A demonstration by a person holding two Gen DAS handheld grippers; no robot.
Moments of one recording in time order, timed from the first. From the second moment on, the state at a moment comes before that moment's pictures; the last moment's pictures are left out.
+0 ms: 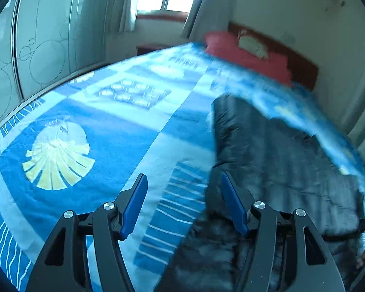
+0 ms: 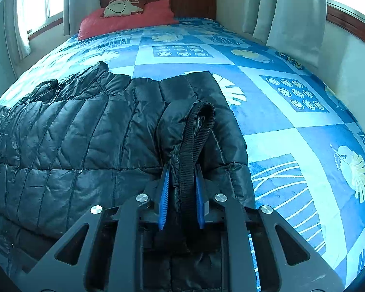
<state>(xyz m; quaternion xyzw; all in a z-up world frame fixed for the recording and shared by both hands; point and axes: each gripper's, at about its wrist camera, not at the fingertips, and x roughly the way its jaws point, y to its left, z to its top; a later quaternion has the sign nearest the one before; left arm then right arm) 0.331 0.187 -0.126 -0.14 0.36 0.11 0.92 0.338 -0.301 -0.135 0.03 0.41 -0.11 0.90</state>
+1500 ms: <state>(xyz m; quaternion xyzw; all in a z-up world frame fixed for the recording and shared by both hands) 0.394 0.154 -0.086 -0.09 0.36 0.03 0.93 0.379 -0.253 -0.099 0.05 0.39 -0.04 0.92</state>
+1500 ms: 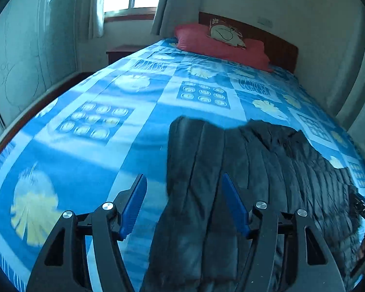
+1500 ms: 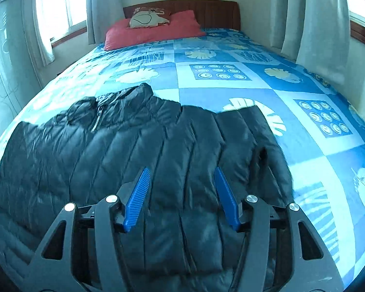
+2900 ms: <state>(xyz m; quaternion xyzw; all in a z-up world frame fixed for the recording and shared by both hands) 0.154 0.201 -0.118 -0.14 0.42 -0.04 0.89 0.108 -0.327 -0.106 0.07 0.45 -0.06 0.89</state>
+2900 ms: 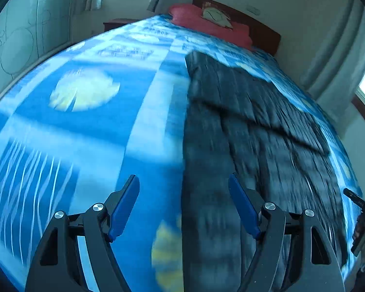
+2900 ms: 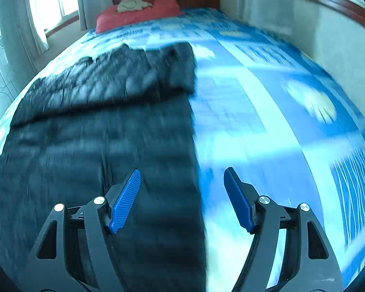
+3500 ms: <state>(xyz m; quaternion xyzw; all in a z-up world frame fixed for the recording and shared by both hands) 0.029 0.188 -0.155 -0.20 0.44 -0.09 0.87 -0.022 -0.312 -0.138 0.14 0.46 -0.03 0.87</state>
